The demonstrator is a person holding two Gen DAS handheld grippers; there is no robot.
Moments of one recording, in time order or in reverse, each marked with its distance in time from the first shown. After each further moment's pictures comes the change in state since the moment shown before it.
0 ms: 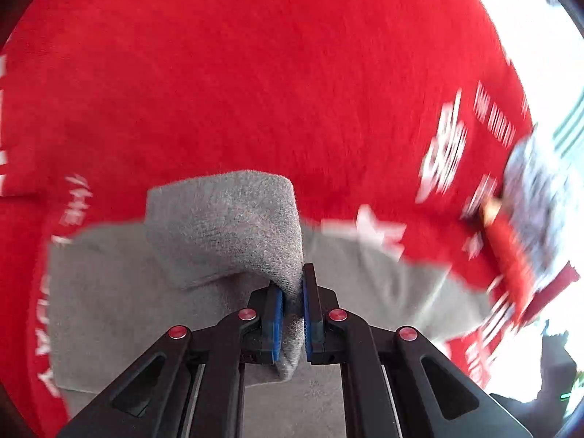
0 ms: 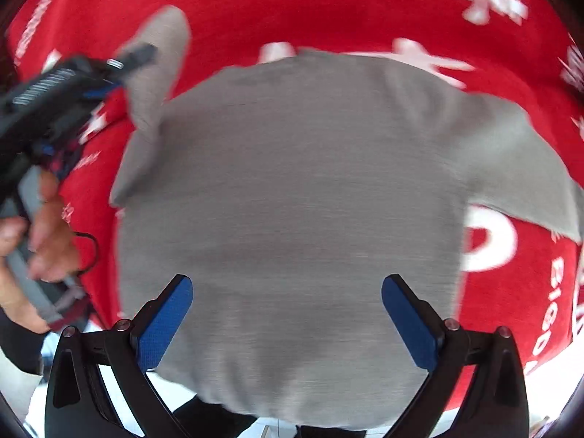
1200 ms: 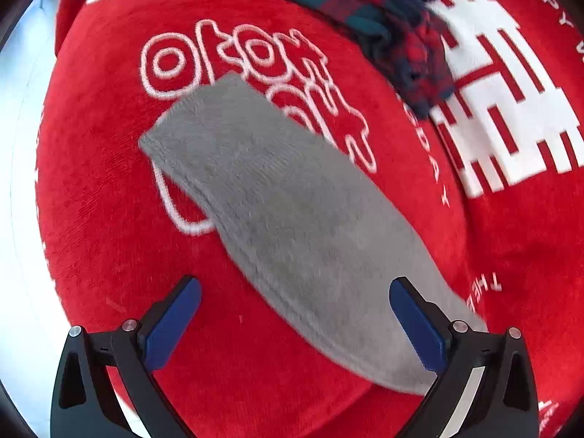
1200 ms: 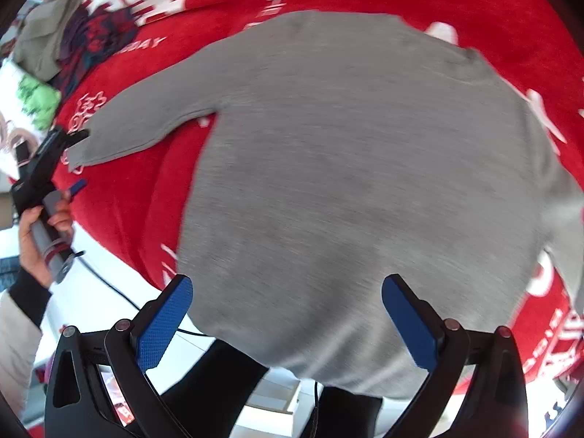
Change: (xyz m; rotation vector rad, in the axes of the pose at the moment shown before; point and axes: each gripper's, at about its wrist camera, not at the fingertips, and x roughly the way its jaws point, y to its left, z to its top) left arm -0.213 0.404 -0.216 -1.125 -0.202 0.485; right arm 0.036 0.205 -0.025 -0.390 0.255 0.017
